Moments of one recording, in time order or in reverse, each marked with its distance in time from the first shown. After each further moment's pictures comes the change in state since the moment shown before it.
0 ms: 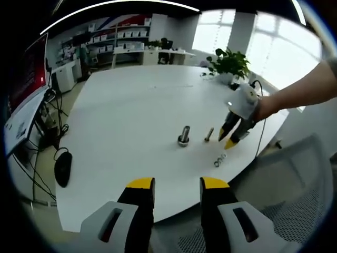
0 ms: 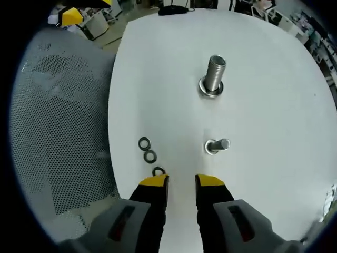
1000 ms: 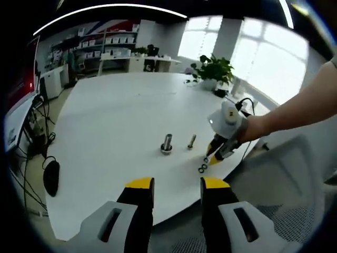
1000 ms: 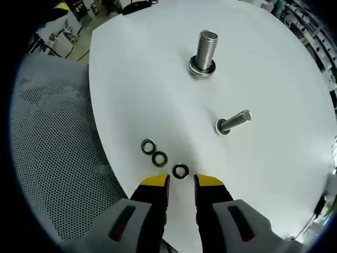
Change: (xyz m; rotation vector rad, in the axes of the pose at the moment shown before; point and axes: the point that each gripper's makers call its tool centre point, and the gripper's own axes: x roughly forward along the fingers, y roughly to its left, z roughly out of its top) left arm -0.003 -0.024 0.011 0.026 -0.068 -0.121; right arm 0.014 0.012 -0.009 0.242 0.044 -0.127
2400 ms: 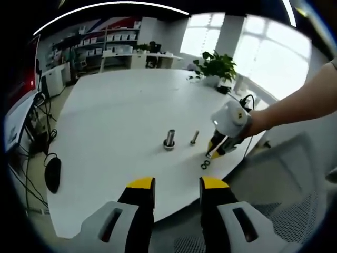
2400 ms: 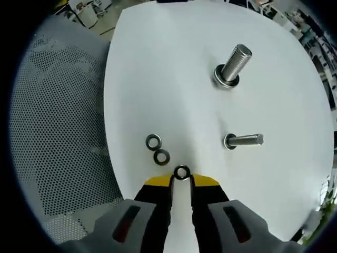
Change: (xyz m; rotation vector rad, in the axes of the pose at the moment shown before) left arm 0.002 0.004 -0.007 -0.006 0.034 0.018; right arm 0.002 -0.001 0.004 -0.211 -0.006 0.010
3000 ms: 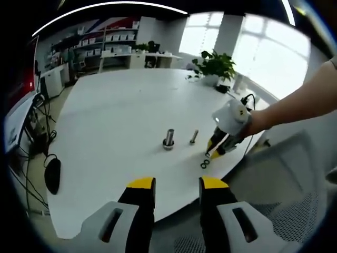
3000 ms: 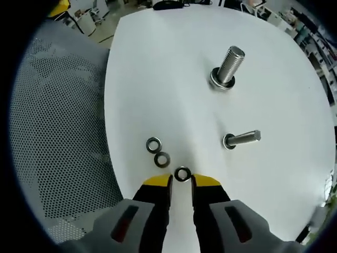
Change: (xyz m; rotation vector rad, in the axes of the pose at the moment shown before) left arm 0.000 -0.001 -0.001 0.009 0.007 -0.003; right arm 0.001 0.000 0.005 0.033 -0.030 0.004
